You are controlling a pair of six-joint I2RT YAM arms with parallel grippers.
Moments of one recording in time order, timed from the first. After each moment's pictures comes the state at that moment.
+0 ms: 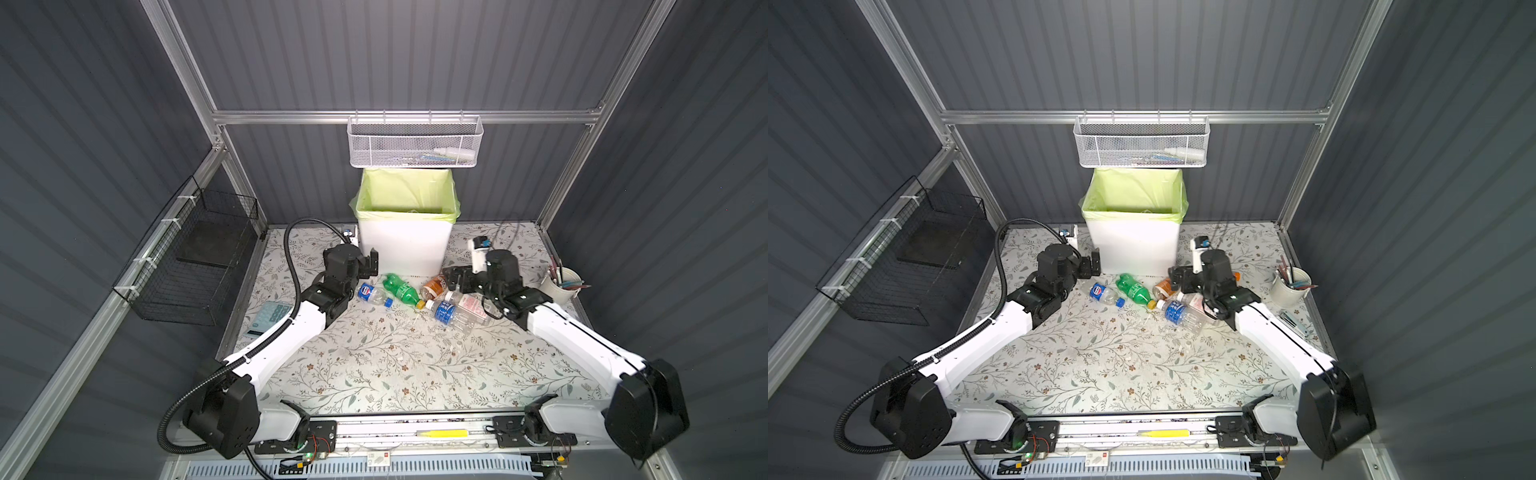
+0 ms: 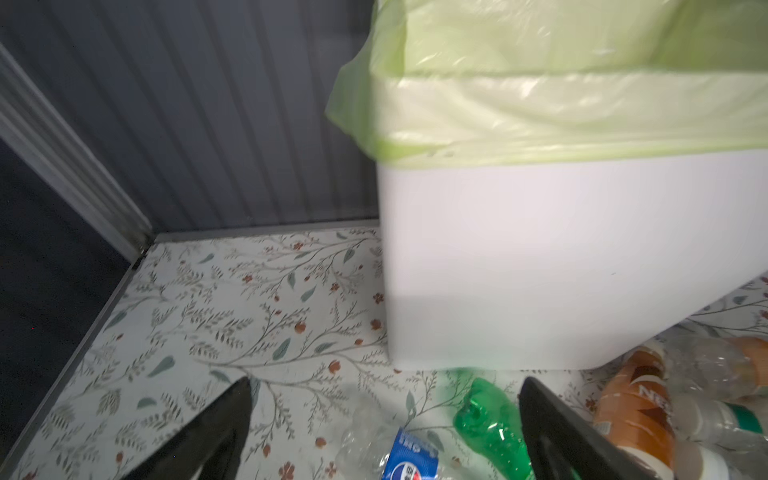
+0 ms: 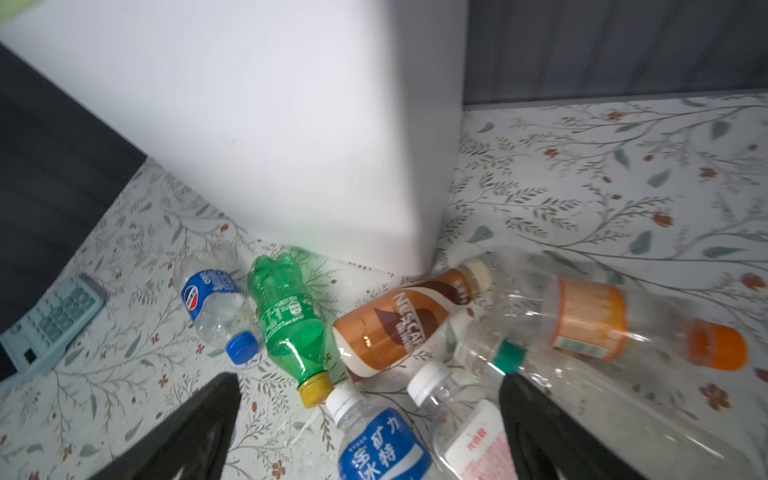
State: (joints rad) left arm -0.54 1.34 1.00 -0.06 -0.44 -0.18; right arm 0.48 1.36 0.95 -0.14 0.00 0.26
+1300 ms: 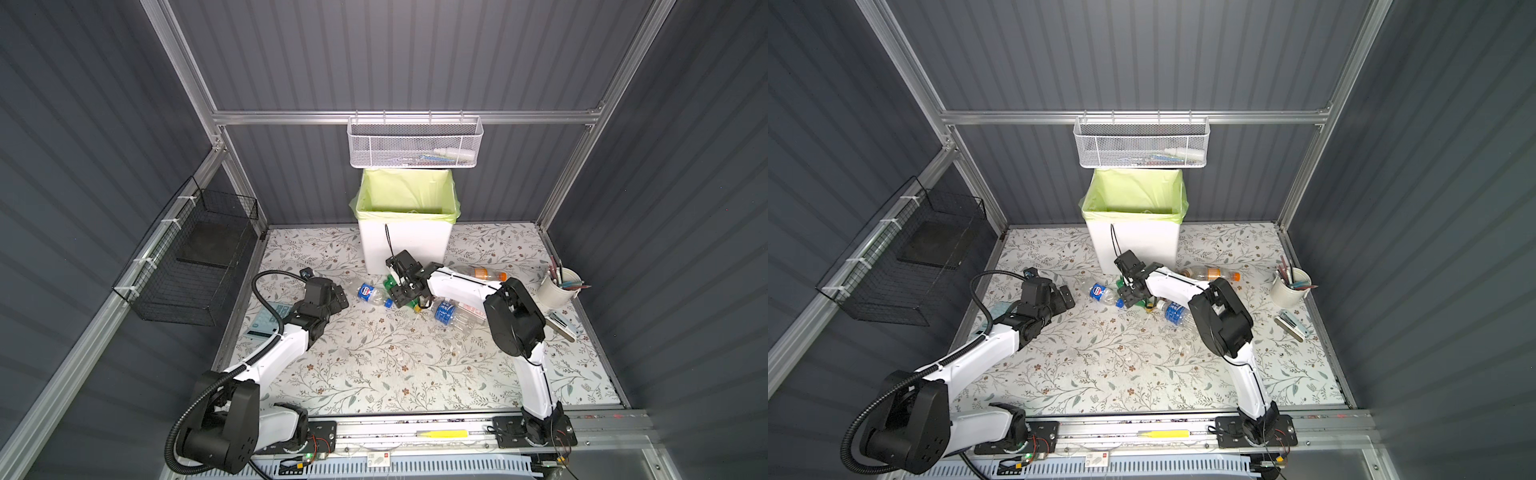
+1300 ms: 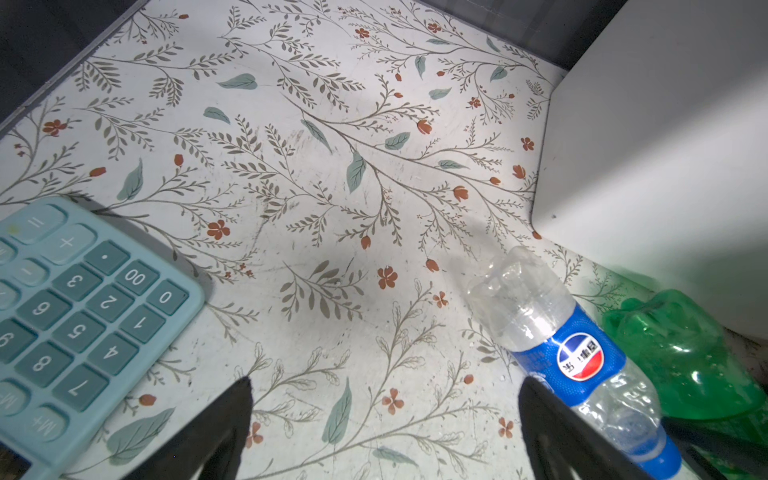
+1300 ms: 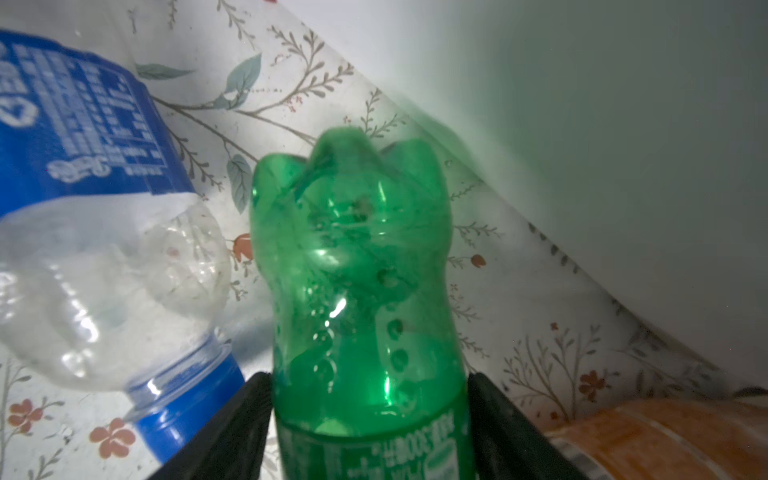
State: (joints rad) left arm -0.31 1.26 0.66 -0.12 -0.28 -0.52; right arm 0.73 2.17 1.63 -0.57 0.13 0.07
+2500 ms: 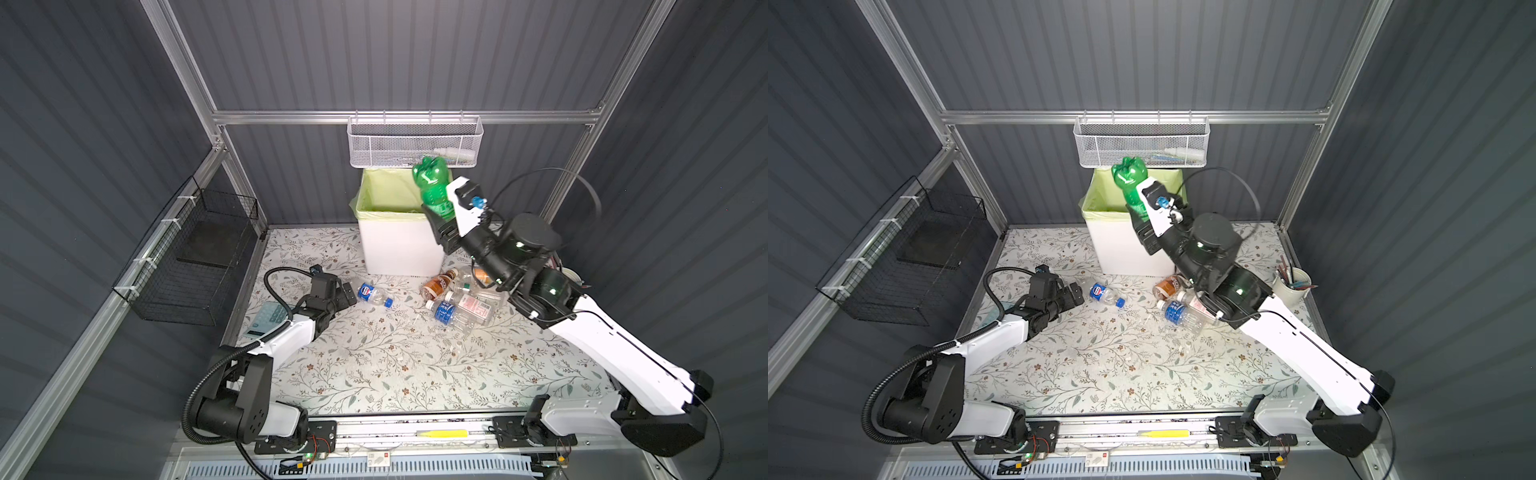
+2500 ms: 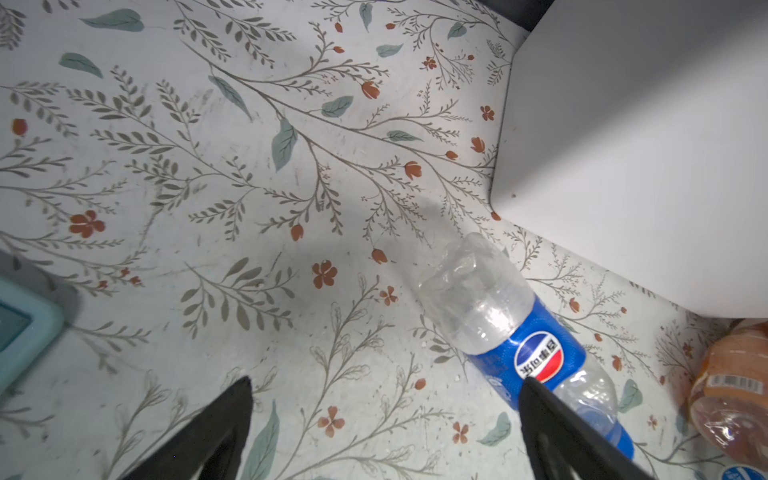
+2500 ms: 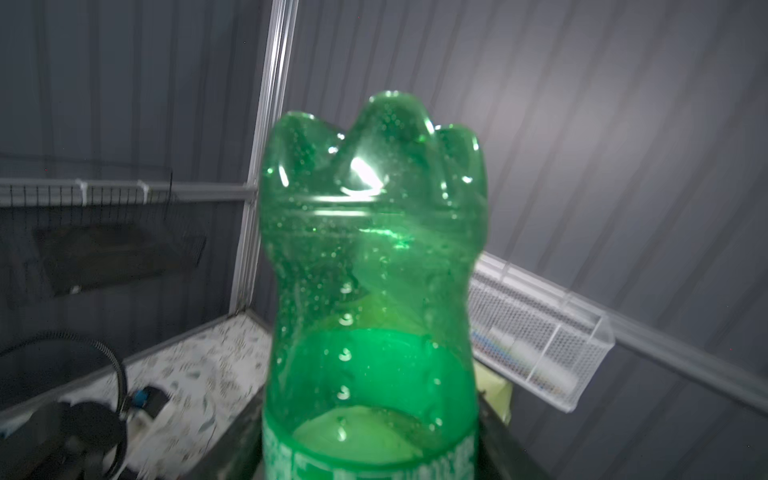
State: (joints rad) left arm -0.31 1.42 0.71 -0.03 -0.13 -0.56; right arm 0.84 1.28 1.59 -0.04 0.25 -0.38
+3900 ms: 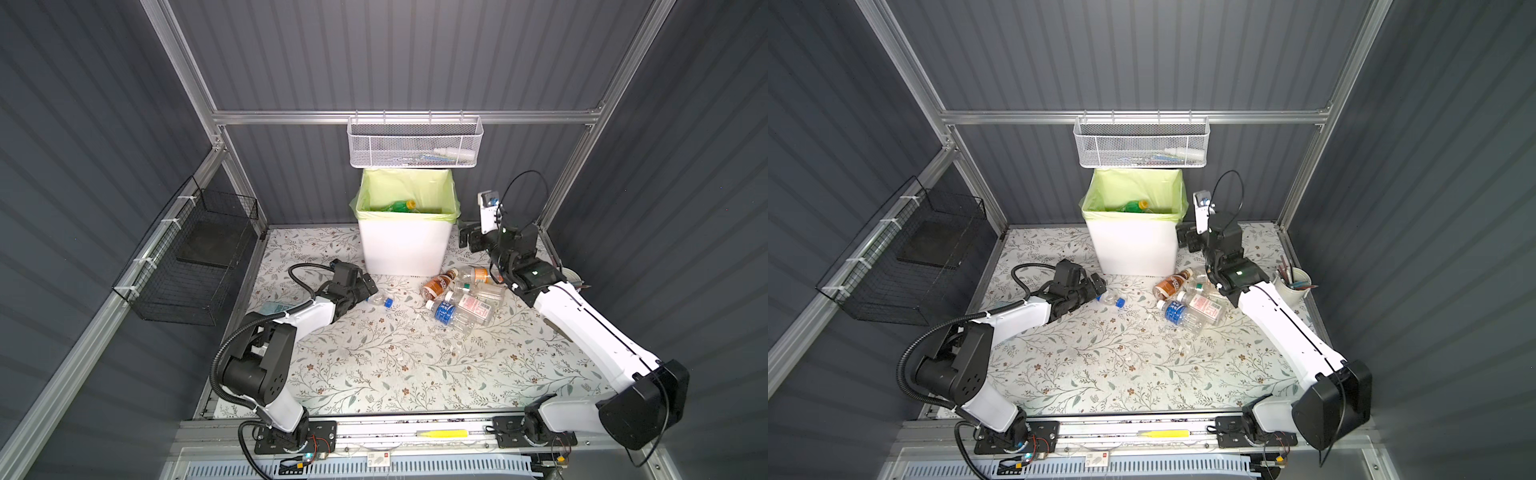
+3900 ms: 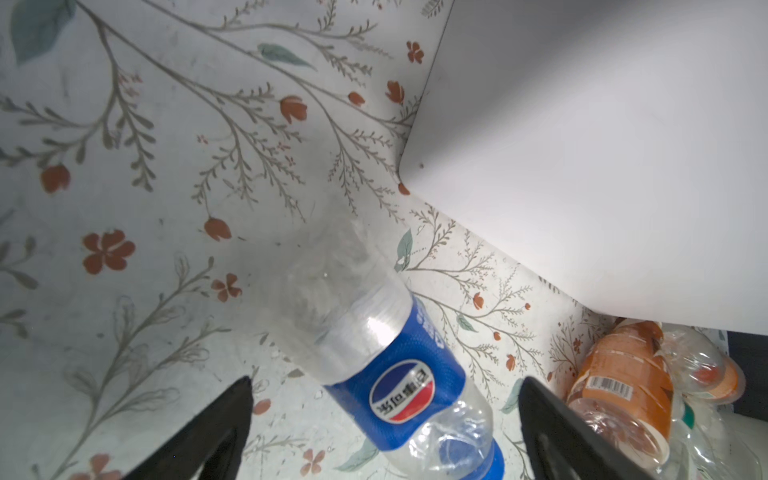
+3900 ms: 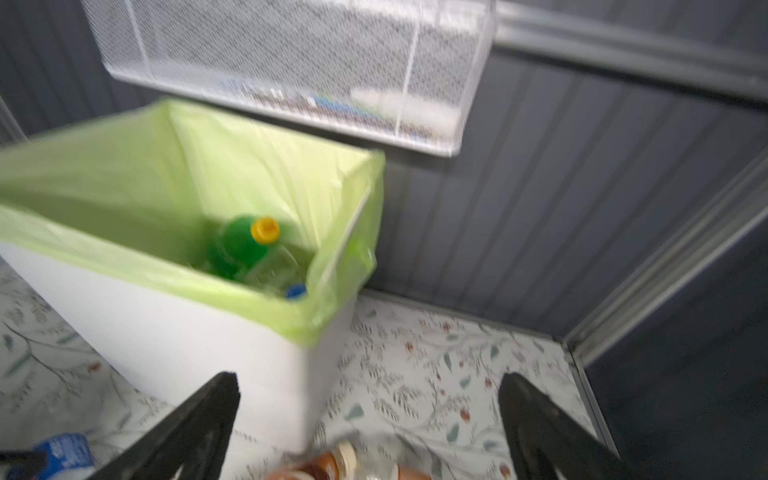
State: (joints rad) left arm -0.42 1.65 0.90 -0.05 -0.03 -0.82; right arm 0.40 1.32 1.17 -0.10 0.26 -0.08
